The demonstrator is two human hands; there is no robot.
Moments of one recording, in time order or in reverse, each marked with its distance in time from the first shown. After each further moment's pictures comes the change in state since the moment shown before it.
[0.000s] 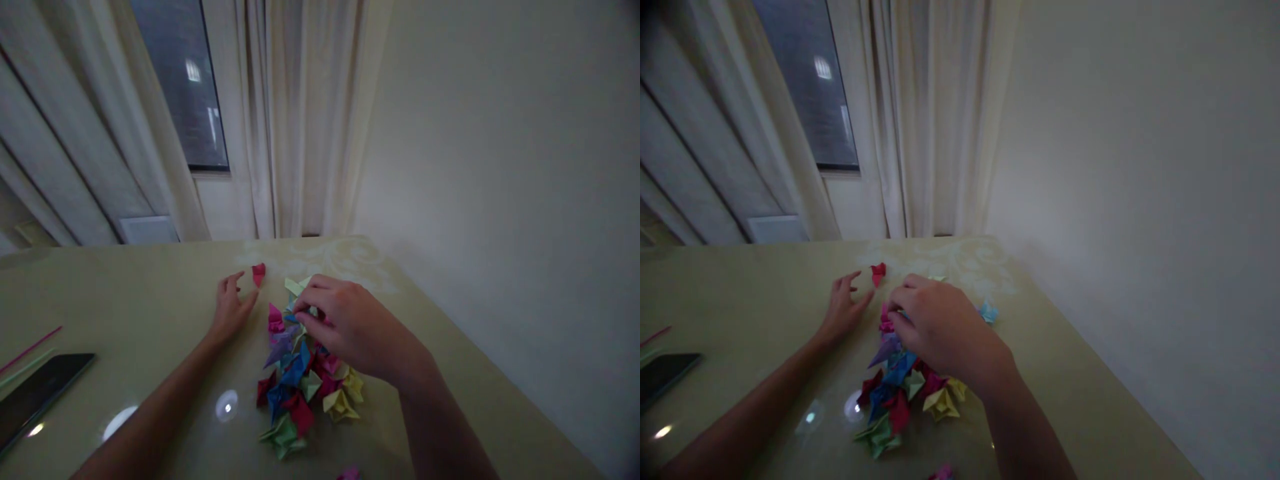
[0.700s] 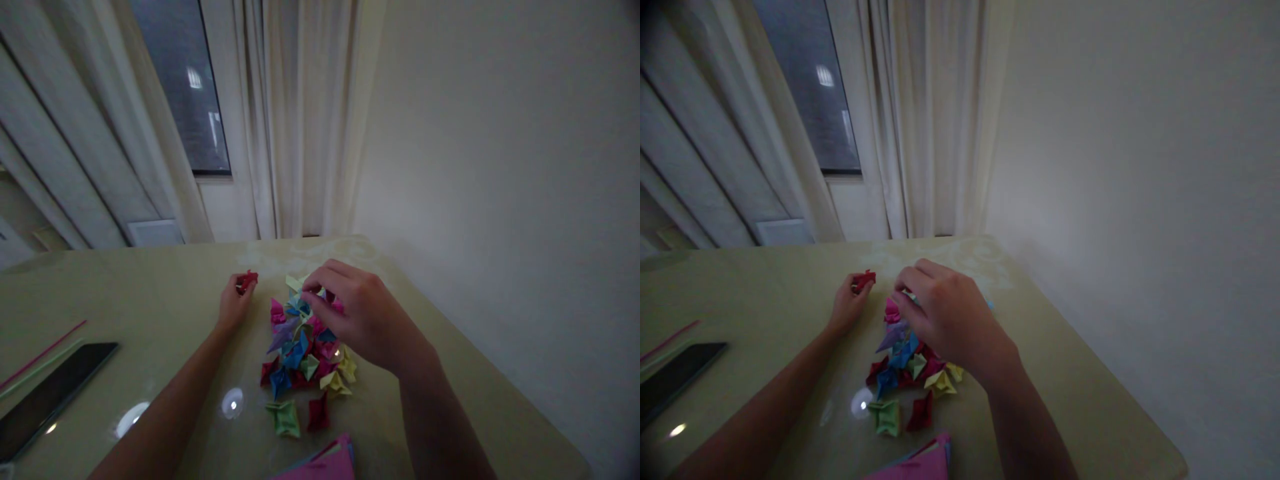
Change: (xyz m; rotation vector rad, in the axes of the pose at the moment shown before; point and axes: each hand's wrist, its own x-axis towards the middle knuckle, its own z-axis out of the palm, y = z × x) left_hand 0.001 0.011 -0.007 -0.080 0.005 -0.033; right_hand -0.022 -0.017 -0.022 0.019 0.214 -0.027
